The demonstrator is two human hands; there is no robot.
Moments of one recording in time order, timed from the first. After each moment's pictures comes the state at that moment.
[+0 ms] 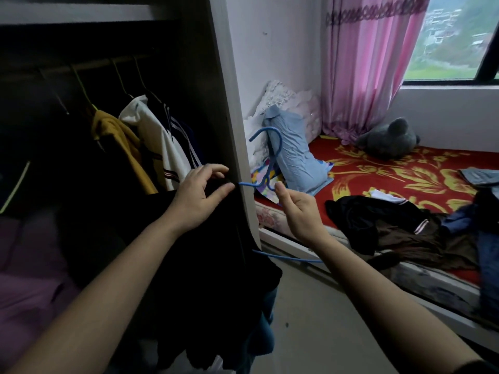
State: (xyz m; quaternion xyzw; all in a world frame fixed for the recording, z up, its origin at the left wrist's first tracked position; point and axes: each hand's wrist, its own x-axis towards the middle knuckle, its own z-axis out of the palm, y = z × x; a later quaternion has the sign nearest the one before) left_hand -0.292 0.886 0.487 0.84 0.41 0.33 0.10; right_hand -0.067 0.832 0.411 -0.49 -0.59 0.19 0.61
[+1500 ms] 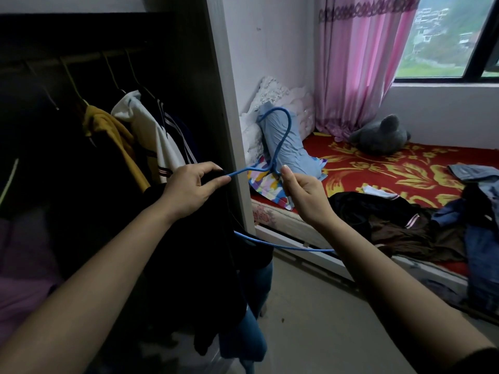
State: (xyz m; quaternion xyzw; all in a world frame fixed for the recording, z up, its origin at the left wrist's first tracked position) left_hand -0.295 0.893 0.505 0.85 0.39 0.32 0.16; right_hand -0.053 0.829 0.436 -0.50 -0.59 0.18 0.60
